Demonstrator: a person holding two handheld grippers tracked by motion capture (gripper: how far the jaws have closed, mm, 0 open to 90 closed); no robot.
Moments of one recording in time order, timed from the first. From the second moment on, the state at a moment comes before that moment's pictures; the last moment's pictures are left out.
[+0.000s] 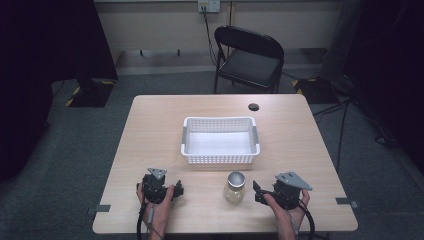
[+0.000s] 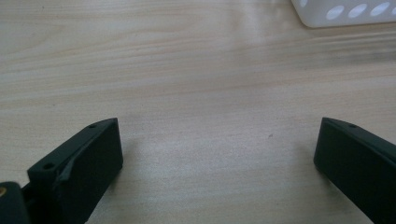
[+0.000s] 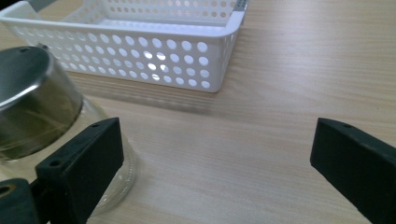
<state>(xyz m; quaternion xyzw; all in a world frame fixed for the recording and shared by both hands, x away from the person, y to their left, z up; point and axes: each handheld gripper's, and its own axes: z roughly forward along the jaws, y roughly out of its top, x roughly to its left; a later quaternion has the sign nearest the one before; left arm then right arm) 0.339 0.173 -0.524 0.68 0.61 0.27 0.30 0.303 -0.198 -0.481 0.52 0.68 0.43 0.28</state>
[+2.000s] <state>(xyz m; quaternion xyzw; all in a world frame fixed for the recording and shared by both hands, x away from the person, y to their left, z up) 0.339 0.173 -0.524 0.68 0.61 0.27 0.30 0.299 -0.119 -0.486 0.42 0.73 0.47 0.27</state>
